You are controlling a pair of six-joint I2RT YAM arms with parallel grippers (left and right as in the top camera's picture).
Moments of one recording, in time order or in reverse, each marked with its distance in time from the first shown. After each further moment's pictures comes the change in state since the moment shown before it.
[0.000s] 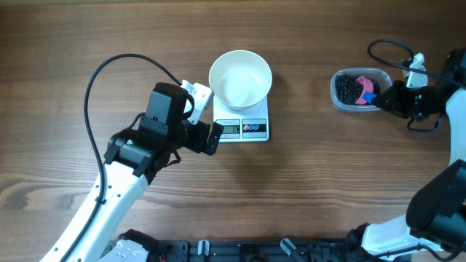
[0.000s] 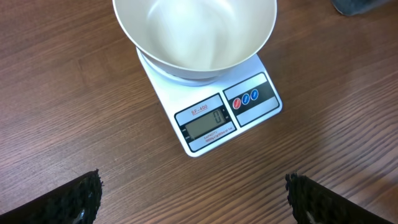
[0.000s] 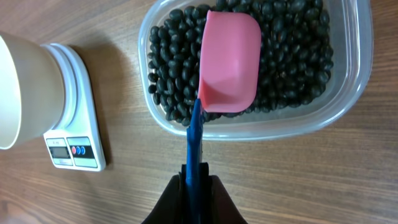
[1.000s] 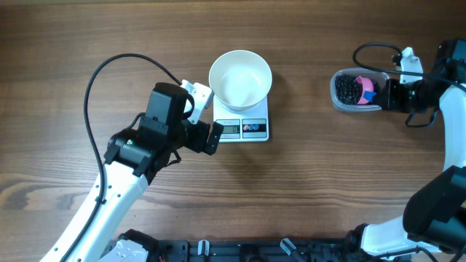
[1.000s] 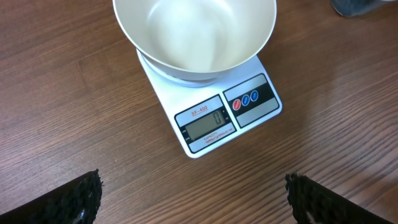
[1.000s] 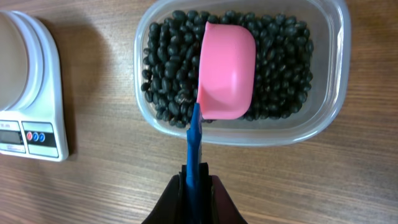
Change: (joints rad) left arm 0.000 0.000 0.000 0.004 0.000 0.000; right arm 0.070 -0.023 0.044 -0.016 0.147 -0.105
